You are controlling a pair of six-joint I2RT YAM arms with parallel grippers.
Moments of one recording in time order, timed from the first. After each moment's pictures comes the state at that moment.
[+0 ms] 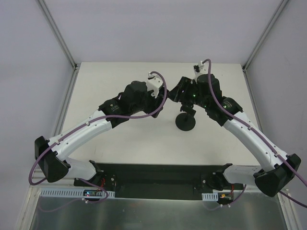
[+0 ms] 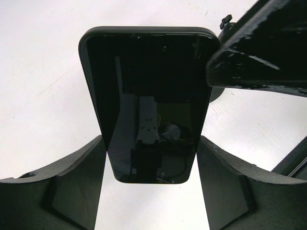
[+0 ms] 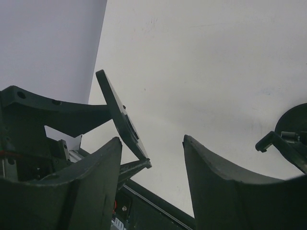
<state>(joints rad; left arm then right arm) -0.84 1.33 1.28 -0.46 -0.08 -0.07 0.64 1.22 1.28 -0.50 -0.05 0.73</state>
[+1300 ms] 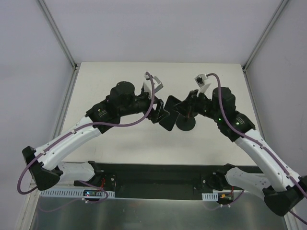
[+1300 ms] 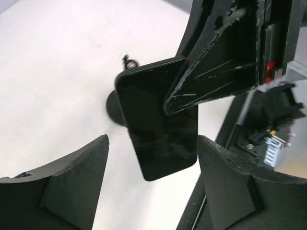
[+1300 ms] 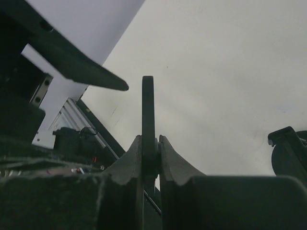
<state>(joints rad) -0.86 1.22 1.27 -0.38 0.23 -0.10 0.62 1.04 1.07 -0.35 -0.32 0.50</state>
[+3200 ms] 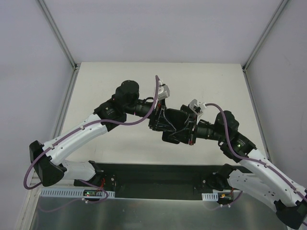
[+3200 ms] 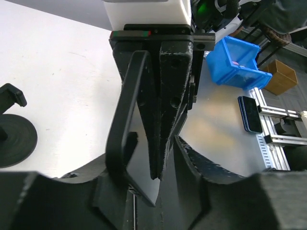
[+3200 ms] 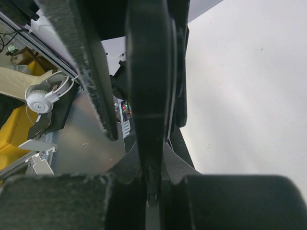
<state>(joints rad) -0.85 1.26 1.24 -0.19 0.89 -0.27 0.75 0.71 0.73 -0.13 -0.65 0.42</state>
